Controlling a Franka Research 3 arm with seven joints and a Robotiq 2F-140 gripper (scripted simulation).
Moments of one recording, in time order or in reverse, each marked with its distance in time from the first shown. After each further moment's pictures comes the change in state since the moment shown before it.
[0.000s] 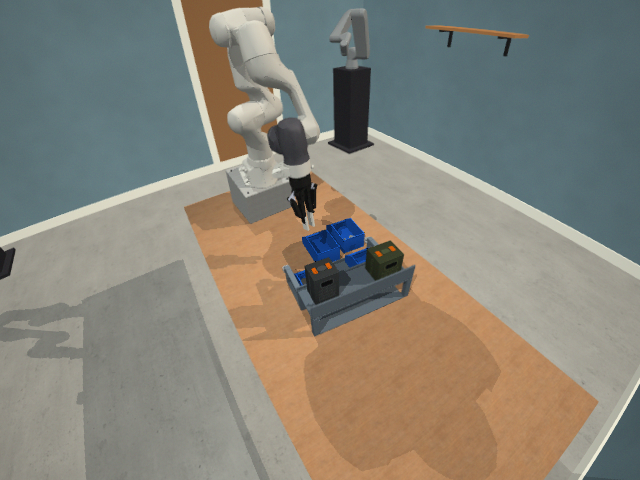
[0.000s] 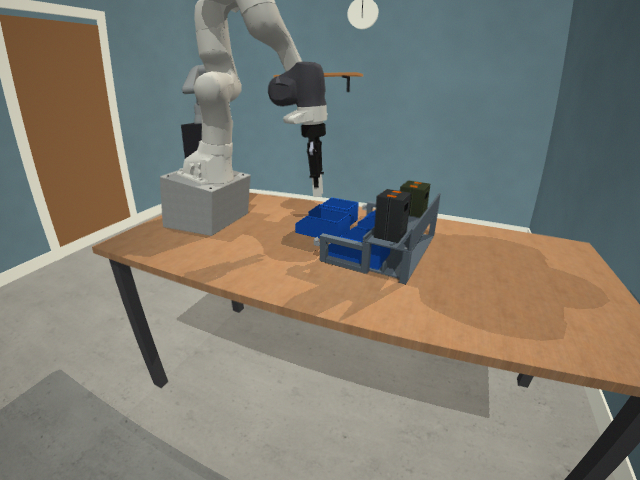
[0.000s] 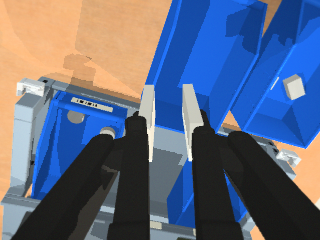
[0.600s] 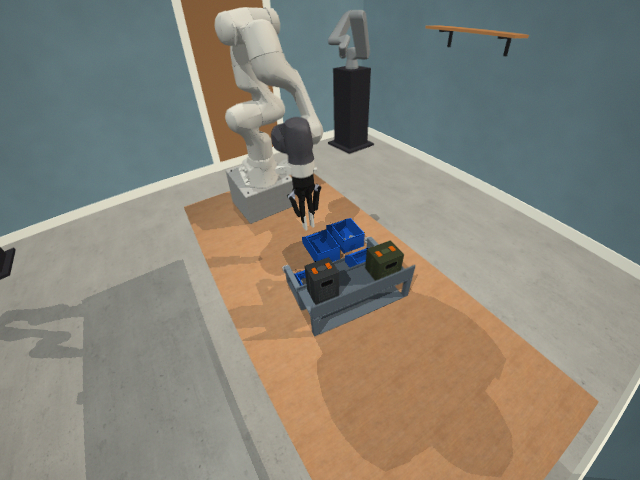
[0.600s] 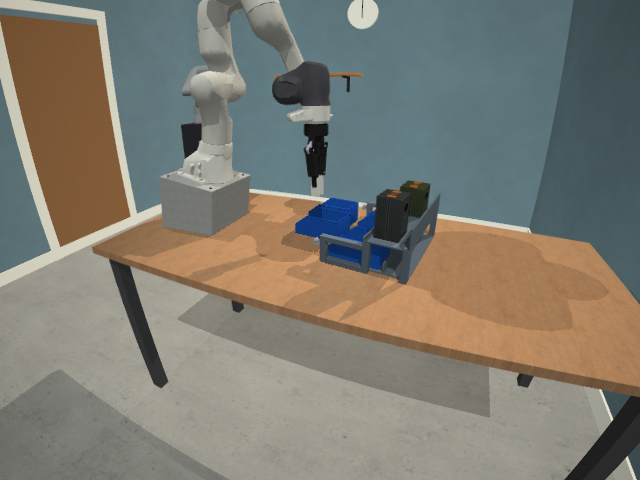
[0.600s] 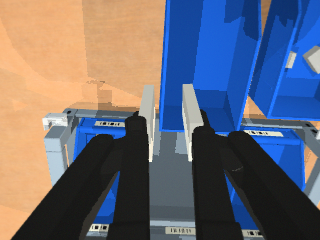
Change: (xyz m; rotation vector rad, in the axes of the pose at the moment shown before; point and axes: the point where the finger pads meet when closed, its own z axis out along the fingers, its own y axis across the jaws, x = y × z) arm 0.001 0.000 0.000 0.044 0.040 0.265
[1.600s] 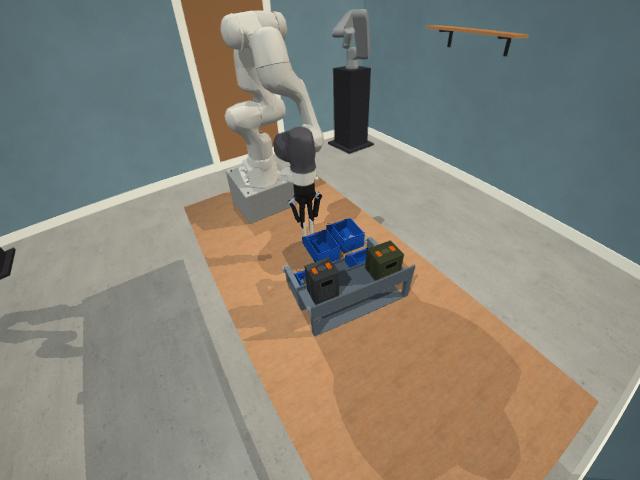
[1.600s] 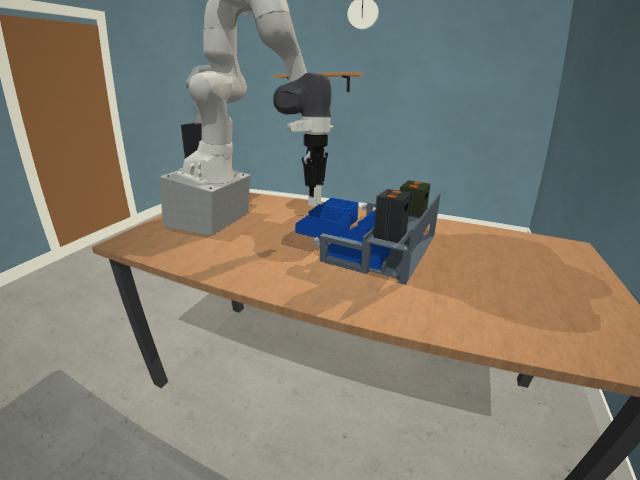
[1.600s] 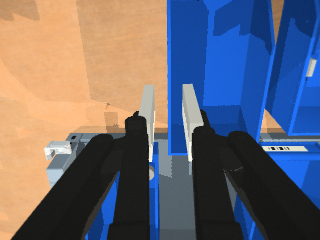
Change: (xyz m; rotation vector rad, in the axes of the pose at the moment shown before) arm 0.009 -0.002 0.033 0.026 0.029 0.080
